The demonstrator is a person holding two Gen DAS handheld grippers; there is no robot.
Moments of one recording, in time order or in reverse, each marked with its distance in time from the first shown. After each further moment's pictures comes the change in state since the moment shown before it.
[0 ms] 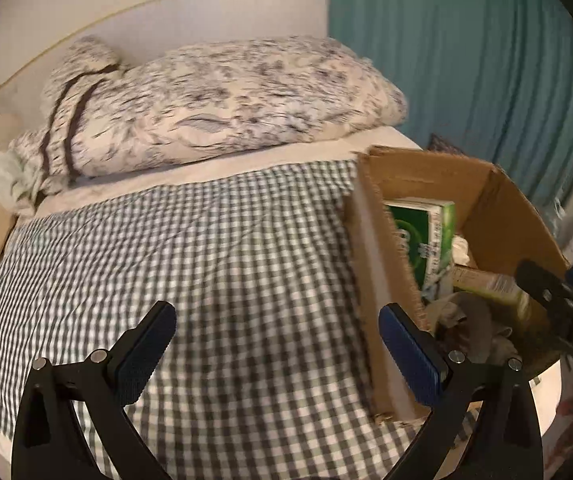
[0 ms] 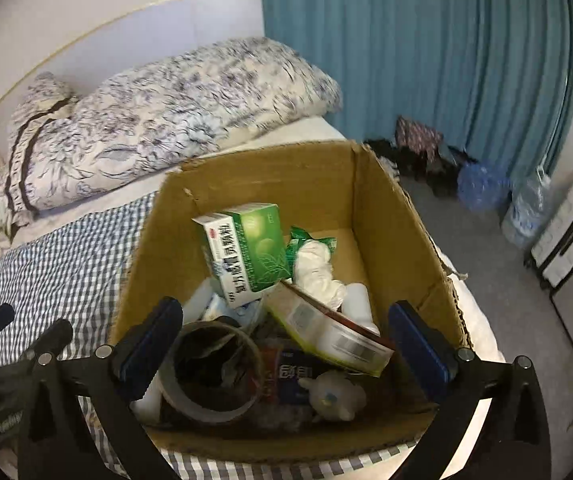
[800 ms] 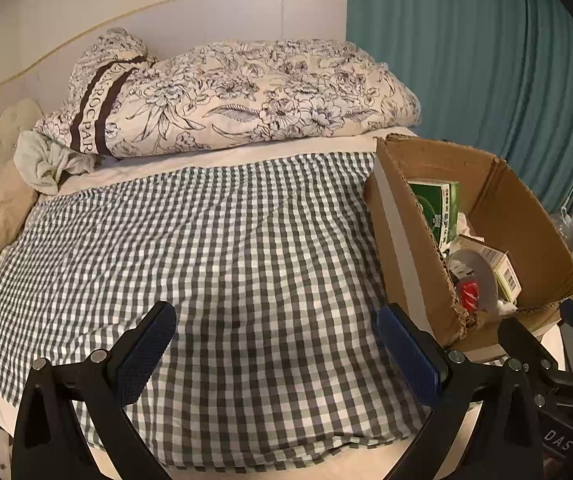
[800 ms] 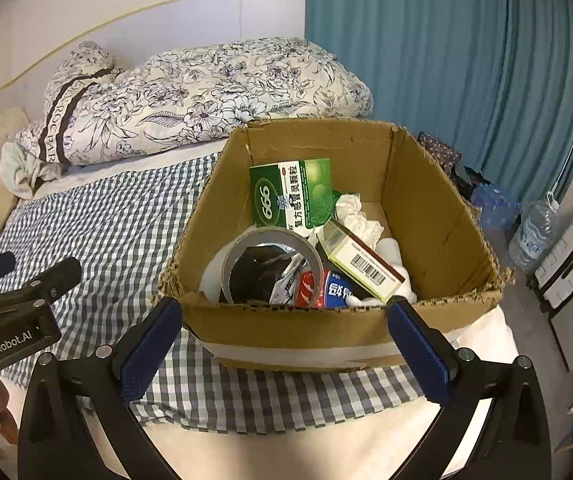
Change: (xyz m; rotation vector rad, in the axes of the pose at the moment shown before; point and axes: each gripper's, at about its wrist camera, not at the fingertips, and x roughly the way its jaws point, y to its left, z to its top) left arm -0.033 0.018 -0.040 -0.013 0.009 0.020; right arm -0.042 0.026 -0.071 -0.105 -0.007 0.040
